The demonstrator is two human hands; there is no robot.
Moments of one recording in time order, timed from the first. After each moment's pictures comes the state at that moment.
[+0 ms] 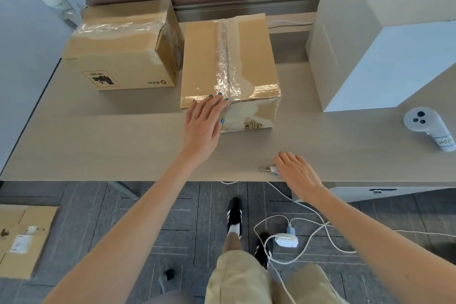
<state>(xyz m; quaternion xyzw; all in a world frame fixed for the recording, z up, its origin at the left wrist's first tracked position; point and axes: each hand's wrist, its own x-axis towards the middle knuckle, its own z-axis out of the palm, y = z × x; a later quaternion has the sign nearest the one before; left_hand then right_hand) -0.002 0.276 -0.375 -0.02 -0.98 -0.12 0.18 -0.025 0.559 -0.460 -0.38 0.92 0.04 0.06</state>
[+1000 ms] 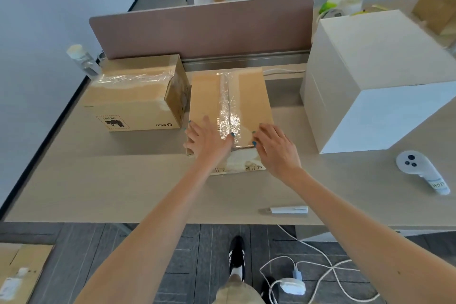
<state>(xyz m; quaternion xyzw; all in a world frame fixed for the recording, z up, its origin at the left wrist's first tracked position) -0.088 0.300 -0.311 0.33 -0.92 -0.20 -0.03 -0.118 0.475 -0.346 -0.29 0.92 -0.23 -0.10</state>
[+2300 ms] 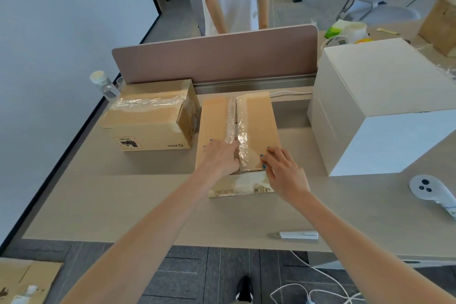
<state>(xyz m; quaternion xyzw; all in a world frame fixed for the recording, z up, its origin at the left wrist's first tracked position) -0.096 0.287 -0.265 0.07 -0.99 0.00 -0.13 -0.117 0.476 -0.332 -0.27 0.93 -0.23 -0.05</state>
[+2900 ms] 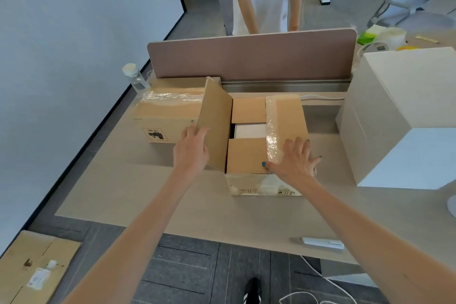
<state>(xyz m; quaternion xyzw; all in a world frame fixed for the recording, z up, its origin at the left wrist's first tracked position) -0.027 0.182 -0.242 0.22 -0.97 -0.06 0.09 -0.133 0.404 -0.313 -0.12 0.98 -0.12 0.10</state>
